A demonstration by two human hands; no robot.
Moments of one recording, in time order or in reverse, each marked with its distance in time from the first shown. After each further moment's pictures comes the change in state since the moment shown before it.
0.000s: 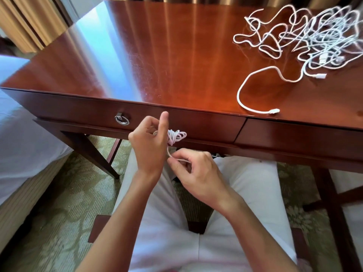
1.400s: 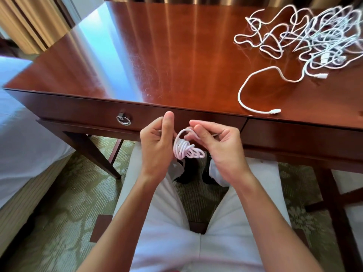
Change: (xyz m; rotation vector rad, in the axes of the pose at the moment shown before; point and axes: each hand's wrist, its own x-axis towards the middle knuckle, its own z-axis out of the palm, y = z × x) left_hand -0.012 0.030 -0.002 -0.334 -0.212 -0.135; right_hand 0.029 0.007 -0.032 0.762 0.261 0.132
